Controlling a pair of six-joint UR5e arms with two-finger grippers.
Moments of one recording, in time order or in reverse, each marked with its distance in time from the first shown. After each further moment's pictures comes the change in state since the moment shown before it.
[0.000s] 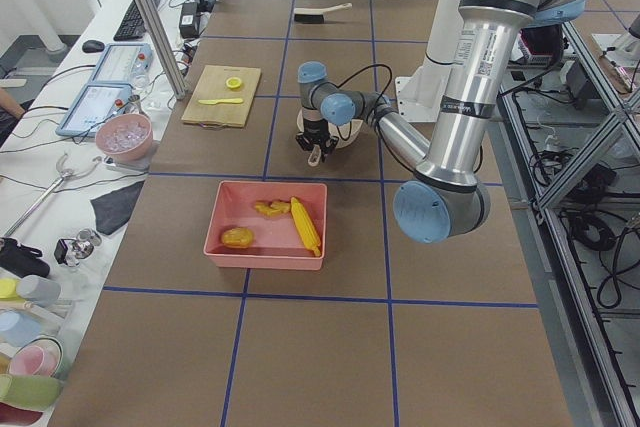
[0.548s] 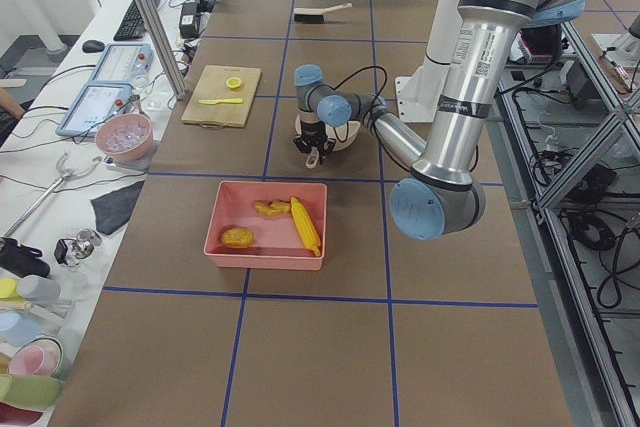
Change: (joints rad) left arm 0.000 -0.013 0.028 0.004 0.000 0.005; right arm 0.000 0.000 -0.001 0.000 0.000 0.000
